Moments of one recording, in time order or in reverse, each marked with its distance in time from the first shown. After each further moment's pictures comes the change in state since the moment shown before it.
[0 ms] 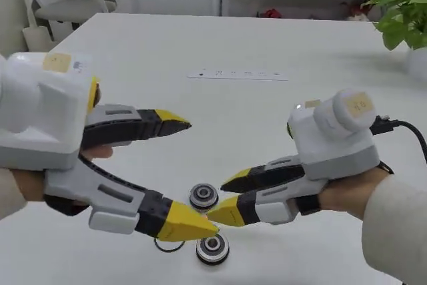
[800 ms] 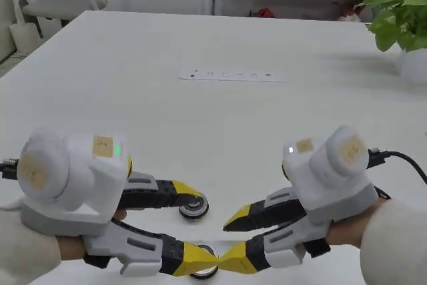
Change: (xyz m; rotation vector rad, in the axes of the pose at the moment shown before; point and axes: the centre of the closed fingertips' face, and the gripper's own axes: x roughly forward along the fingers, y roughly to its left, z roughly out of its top) left arm 0.040 -0.017 -0.072 -0.095 0.053 -0.057; right arm 0.008 0.006 -0.050 -0.074 0.134 0.092
